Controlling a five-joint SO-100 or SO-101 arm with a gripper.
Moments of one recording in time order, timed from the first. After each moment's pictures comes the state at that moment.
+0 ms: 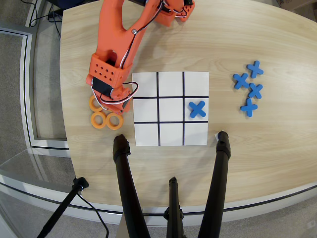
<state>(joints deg) 30.2 78.7 106.7 38.8 -87.7</state>
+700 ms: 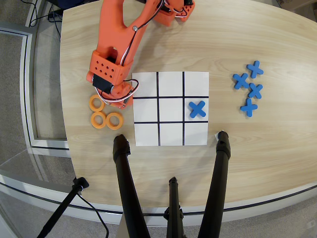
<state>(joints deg) 30.7 80.5 109.8 46.0 -89.6</state>
